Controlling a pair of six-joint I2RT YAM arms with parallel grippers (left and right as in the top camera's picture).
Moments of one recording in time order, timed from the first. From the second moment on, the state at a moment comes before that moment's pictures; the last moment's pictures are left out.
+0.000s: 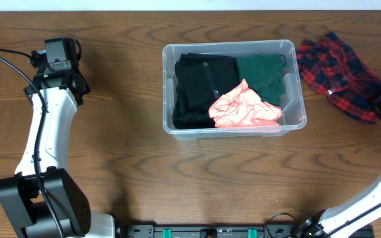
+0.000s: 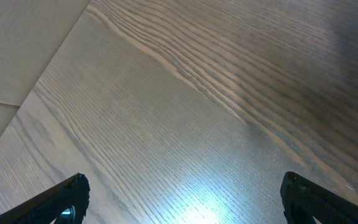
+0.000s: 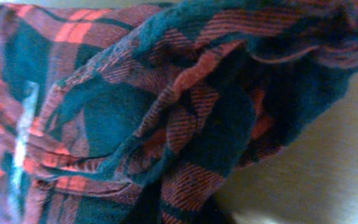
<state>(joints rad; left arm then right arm) 0.16 1.64 1.30 -0.74 -0.56 -0.27 -0.75 2.12 1.36 -0.35 -0.52 0.25</state>
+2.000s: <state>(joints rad) 0.16 1.64 1.30 -0.74 -0.56 -0.27 -0.27 1.22 1.38 -0.18 -0.90 0.43</state>
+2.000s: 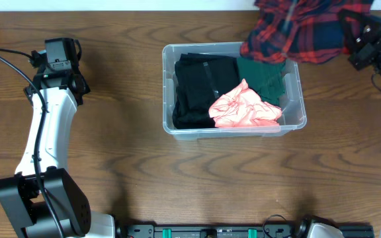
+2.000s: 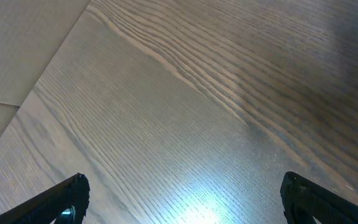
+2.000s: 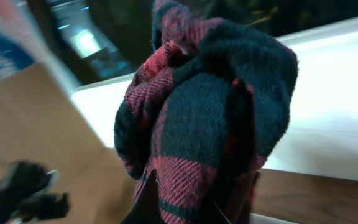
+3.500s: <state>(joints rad) 0.16 1.64 1.30 -0.74 -0.56 -0.27 0.31 1.47 1.38 -0.05 -0.76 0.51</state>
